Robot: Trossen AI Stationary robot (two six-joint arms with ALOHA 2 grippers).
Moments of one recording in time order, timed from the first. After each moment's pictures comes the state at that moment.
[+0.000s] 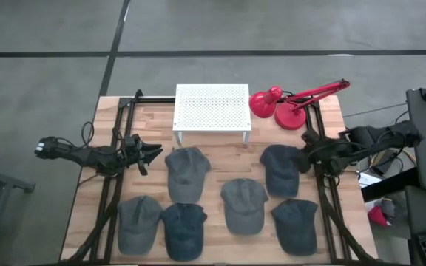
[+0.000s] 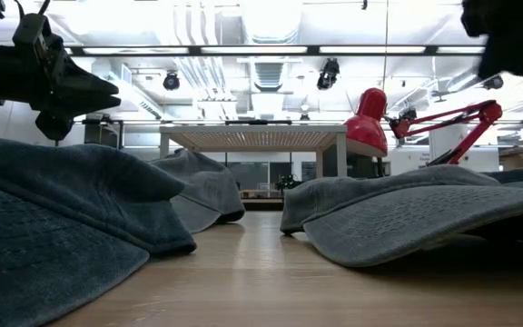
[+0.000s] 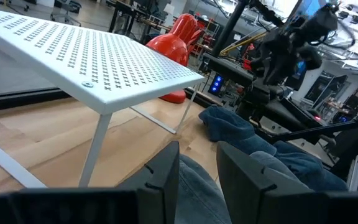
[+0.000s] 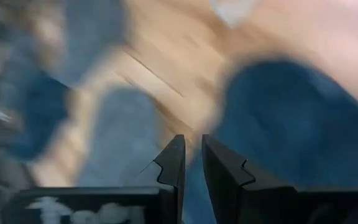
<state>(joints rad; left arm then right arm) -0.25 0.13 0.04 -0.01 -0.61 -0.45 0.27 0.71 0.85 -1.14 0.25 1.24</state>
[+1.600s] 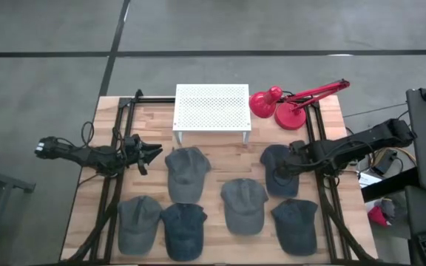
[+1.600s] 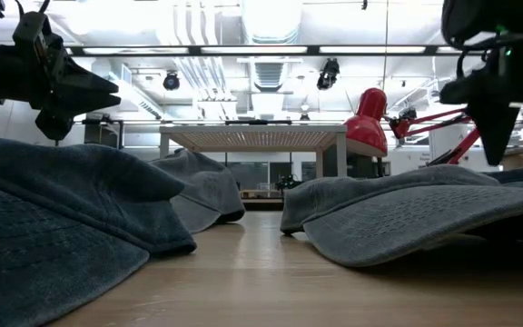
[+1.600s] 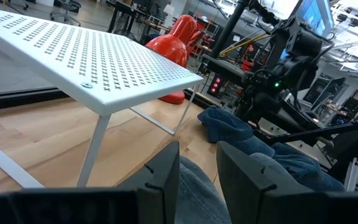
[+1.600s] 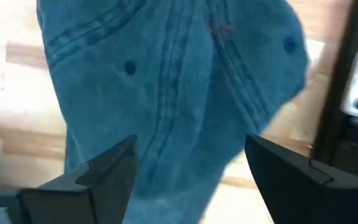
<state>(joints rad) -0.25 0.13 0.04 -0.01 -0.61 -0.45 0.20 1.11 0.71 -1.14 0.20 1.64</state>
